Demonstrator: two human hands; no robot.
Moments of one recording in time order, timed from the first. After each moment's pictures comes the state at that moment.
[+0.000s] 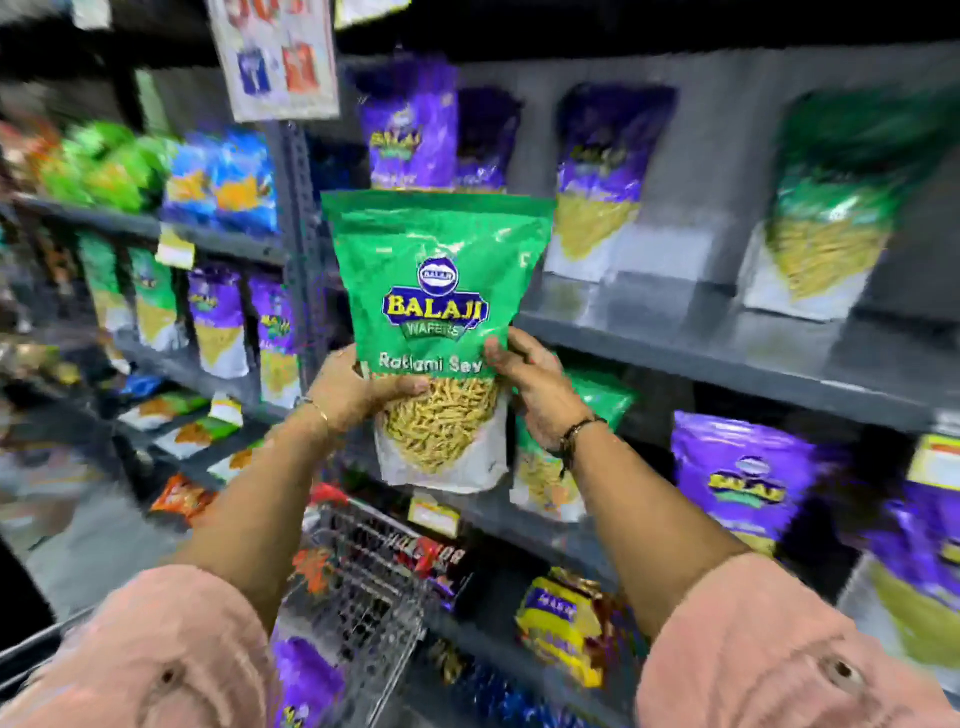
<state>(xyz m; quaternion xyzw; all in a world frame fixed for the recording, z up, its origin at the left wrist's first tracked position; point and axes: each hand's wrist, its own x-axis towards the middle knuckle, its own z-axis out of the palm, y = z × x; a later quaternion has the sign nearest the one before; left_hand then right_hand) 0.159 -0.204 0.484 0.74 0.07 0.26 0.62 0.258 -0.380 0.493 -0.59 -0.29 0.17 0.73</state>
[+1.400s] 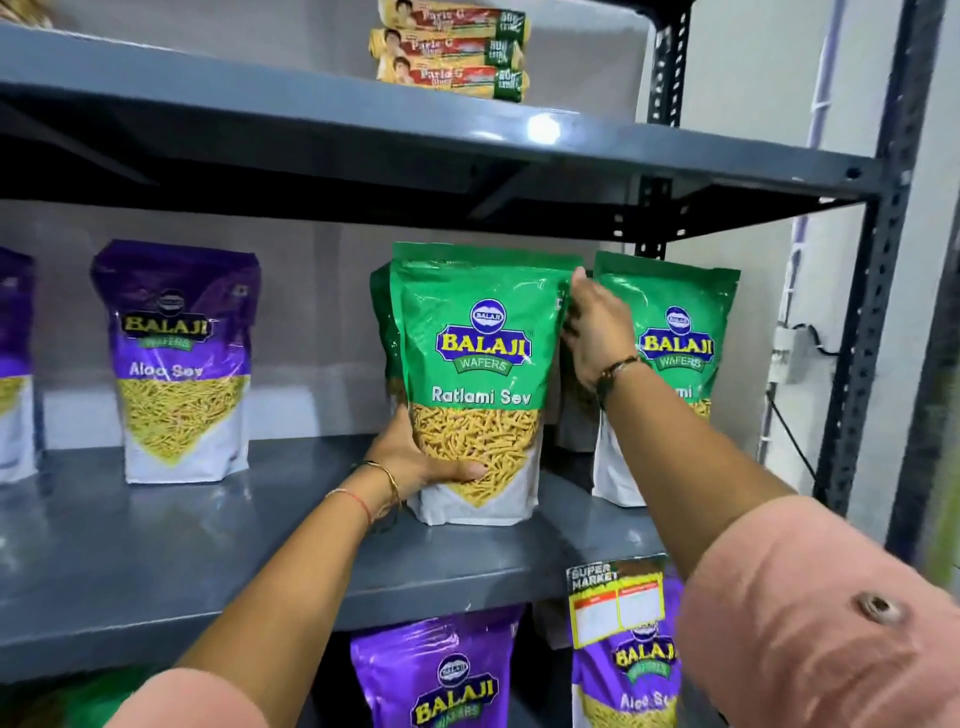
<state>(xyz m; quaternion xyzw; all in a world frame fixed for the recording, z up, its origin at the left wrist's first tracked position) 0.475 -0.516 0.584 0.76 -0.22 0.05 0.61 0.446 -0.721 0.702 -0.61 -0.04 -0.35 0.71</state>
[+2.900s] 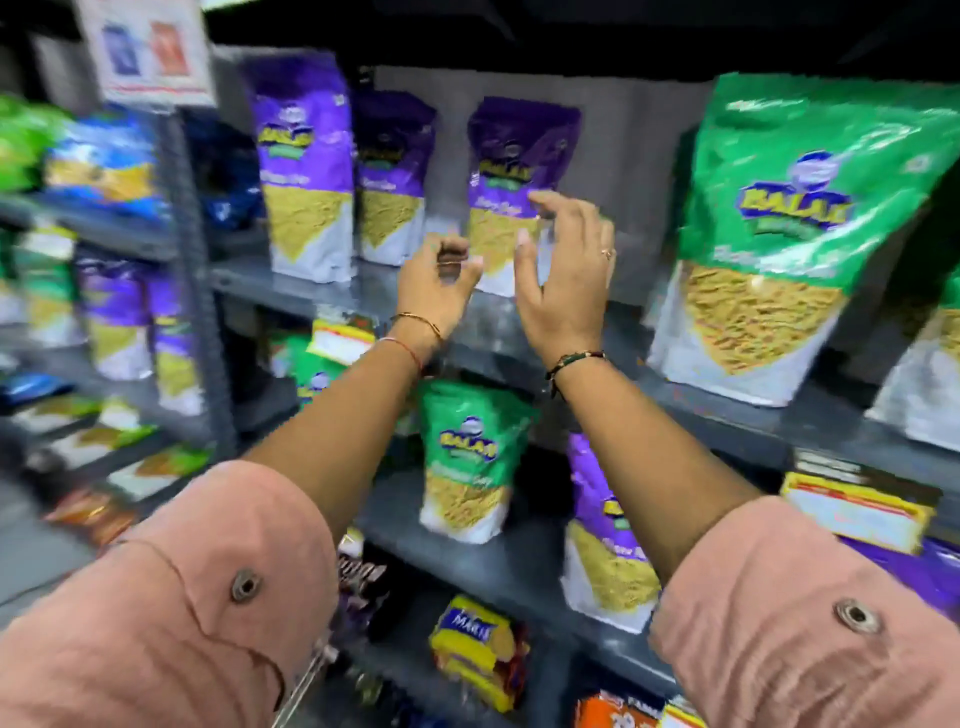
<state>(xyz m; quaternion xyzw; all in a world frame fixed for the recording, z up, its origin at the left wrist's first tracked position) 0.324 -0.342 0.566 0.72 0.02 0.44 0.54 0.336 -0.472 0.587 -0.67 -0.34 -0.51 0.42</state>
